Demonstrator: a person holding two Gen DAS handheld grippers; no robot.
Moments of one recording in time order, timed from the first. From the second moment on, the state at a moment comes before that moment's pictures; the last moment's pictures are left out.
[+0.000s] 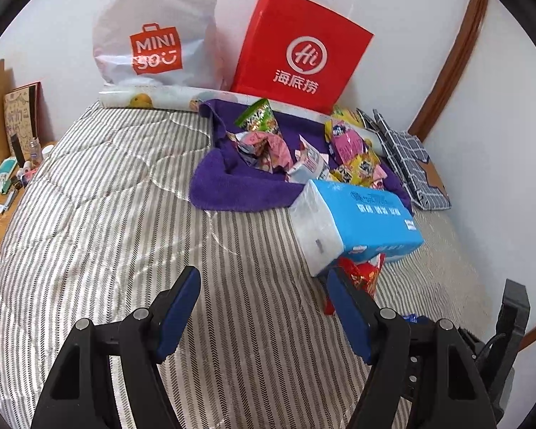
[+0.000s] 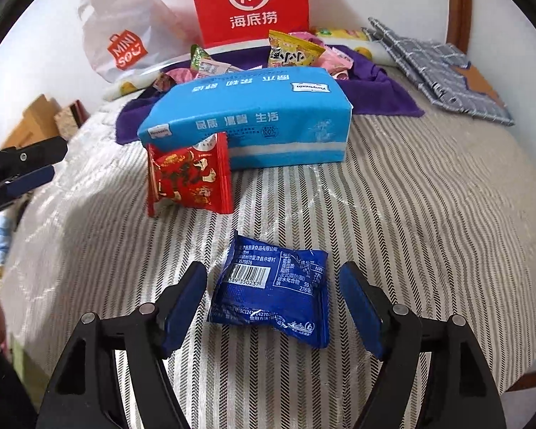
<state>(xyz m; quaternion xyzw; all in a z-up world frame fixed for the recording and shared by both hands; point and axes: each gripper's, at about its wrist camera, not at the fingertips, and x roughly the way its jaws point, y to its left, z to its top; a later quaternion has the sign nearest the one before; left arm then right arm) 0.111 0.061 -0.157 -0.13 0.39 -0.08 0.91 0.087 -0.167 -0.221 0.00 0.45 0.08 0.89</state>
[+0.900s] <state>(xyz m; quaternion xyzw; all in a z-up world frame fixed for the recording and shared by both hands) 0.140 -0.043 -0.199 -0.06 0.44 -0.12 0.89 0.095 -0.245 -0.194 -0.01 0.39 0.04 0.92</state>
